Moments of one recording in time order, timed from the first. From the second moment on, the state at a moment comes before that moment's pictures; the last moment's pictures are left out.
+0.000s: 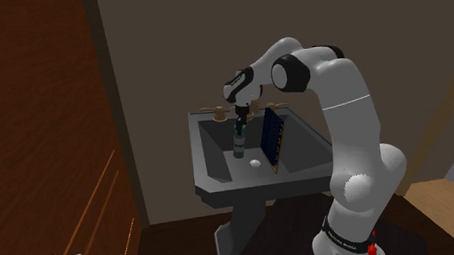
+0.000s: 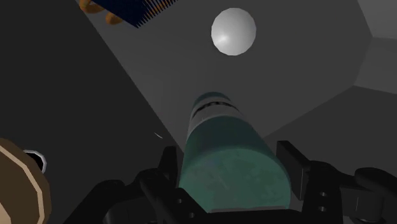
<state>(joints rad) -0.29 0.60 -0.27 -1.66 0.18 2.23 -0.94</state>
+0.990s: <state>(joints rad) -0.28 0.56 -0.28 -1.65 0.17 2.17 -0.93</state>
